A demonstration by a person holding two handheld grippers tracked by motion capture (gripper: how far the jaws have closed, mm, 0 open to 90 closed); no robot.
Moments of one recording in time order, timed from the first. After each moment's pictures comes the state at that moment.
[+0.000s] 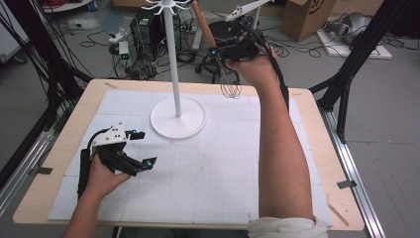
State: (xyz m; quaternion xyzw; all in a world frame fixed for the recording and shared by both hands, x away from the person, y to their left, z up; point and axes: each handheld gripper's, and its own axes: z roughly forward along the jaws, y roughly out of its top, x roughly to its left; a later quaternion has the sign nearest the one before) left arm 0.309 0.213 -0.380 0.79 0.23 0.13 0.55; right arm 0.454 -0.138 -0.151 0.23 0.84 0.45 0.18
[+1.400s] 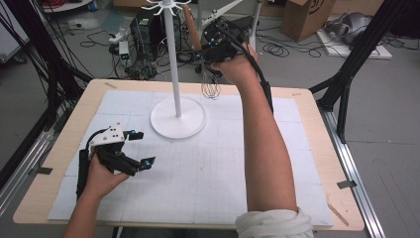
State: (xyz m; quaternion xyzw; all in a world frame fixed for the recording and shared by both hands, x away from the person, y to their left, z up) left arm 0.309 0.217 -0.383 0.79 0.24 0.12 0.55; right arm 0.469 -0.096 -0.165 0.22 0.87 0.41 0.19
